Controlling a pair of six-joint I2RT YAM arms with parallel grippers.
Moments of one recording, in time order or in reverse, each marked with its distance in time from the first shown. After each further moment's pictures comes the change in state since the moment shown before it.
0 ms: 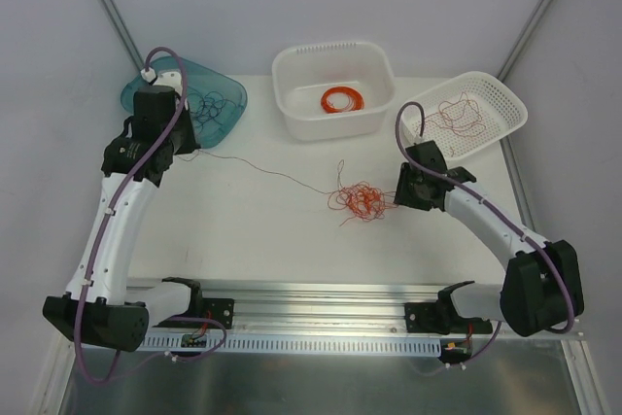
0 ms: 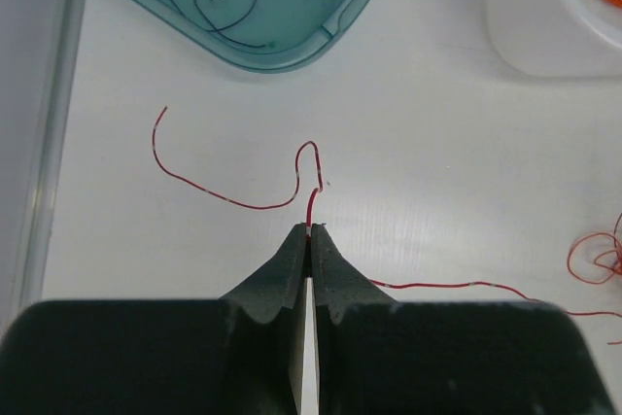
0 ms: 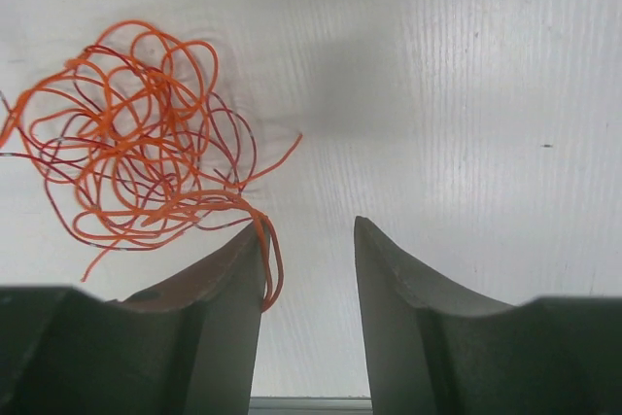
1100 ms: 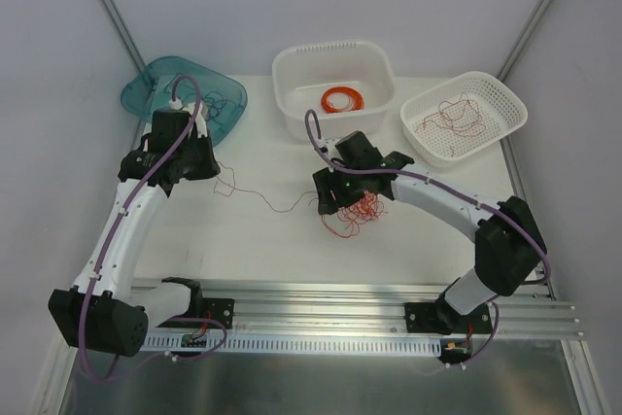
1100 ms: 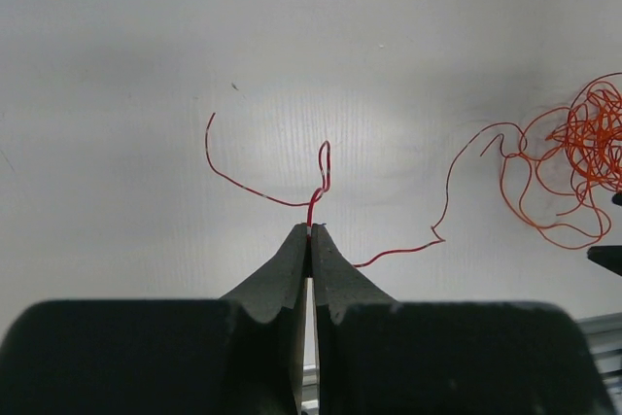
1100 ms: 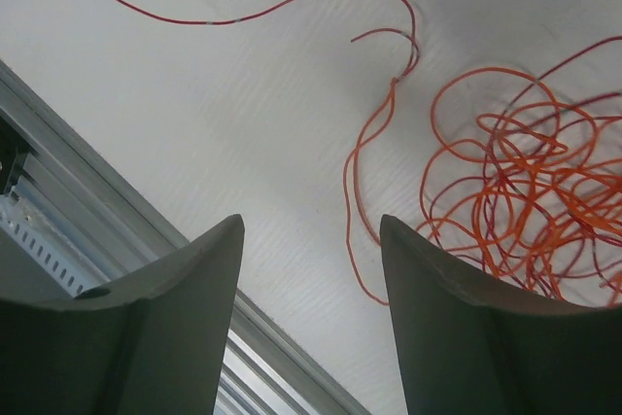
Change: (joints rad) left arm 0.000 -0.022 -0.203 -0.005 0.244 -0.035; right arm 0.365 0.244 0.328 0.024 -0.395 -0.320
